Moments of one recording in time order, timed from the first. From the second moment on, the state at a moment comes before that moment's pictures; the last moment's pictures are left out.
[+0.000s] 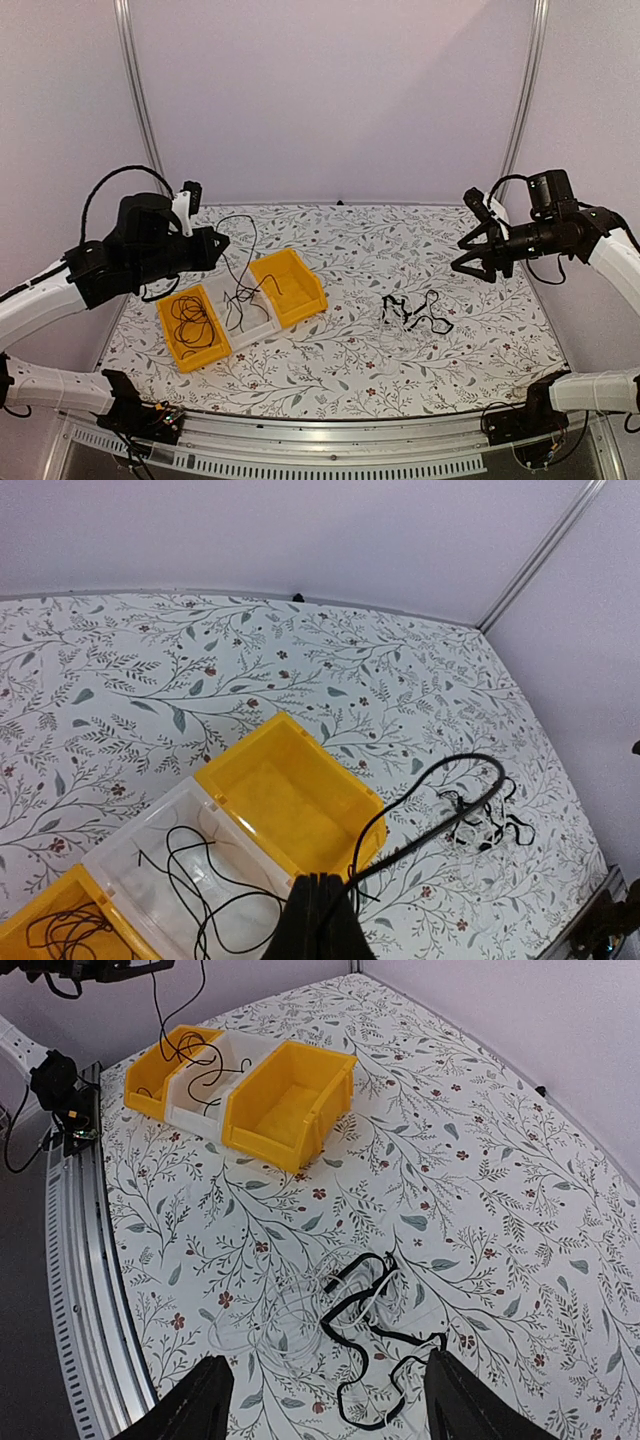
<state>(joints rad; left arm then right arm) -0.76 0.99 0.89 -0.34 -0.24 -0.54 0.26 1.07 1.07 -0.80 -0.69 -0.50</state>
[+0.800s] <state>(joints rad) -0.51 1.07 0.73 -0.36 -0.22 -0.44 0.26 1.05 1.05 -0.80 -0.69 -0.50</state>
